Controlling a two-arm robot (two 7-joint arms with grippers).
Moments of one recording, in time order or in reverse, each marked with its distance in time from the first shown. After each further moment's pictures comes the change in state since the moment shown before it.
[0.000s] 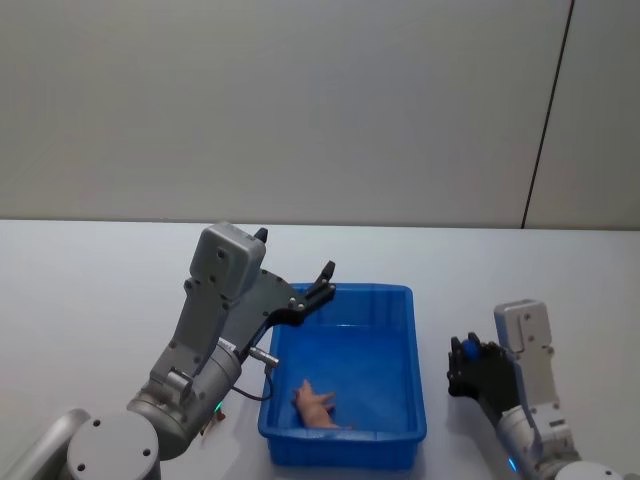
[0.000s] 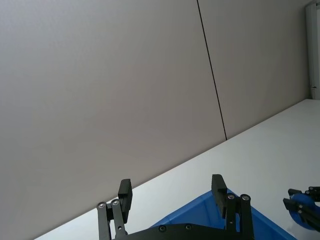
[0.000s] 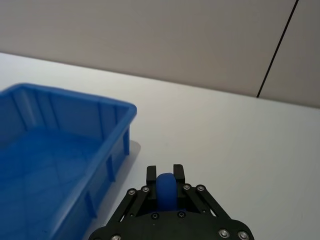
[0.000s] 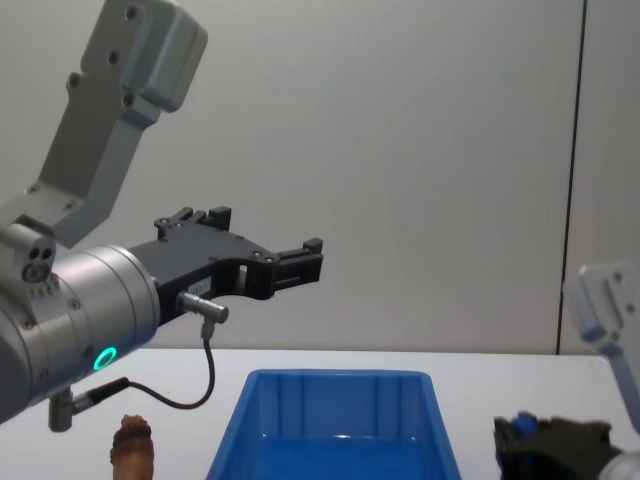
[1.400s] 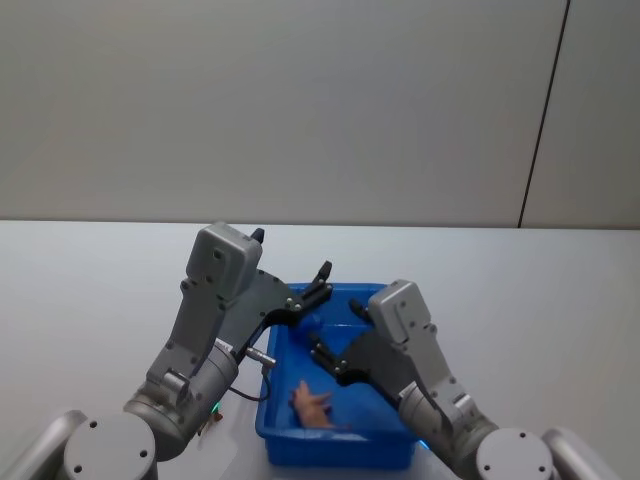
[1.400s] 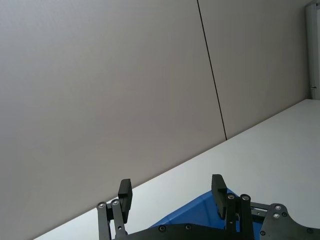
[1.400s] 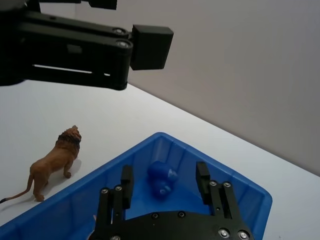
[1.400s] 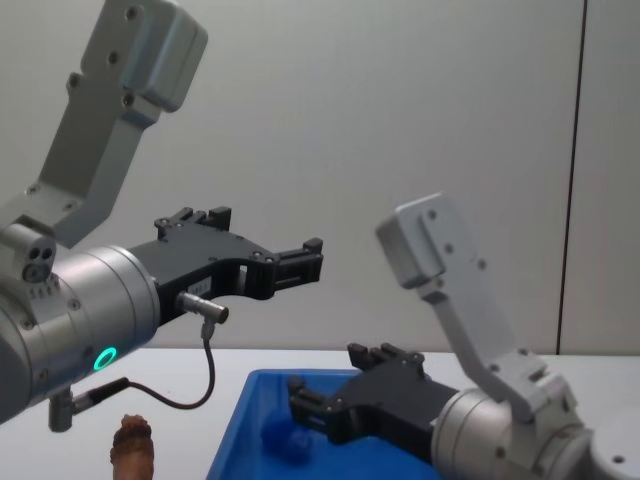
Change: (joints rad) left arm 0.000 0.000 0.000 0.000 0.000 0.000 0.000; right arm 0.092 -0.079 -0.093 0.033 -0.164 -0.102 0.268
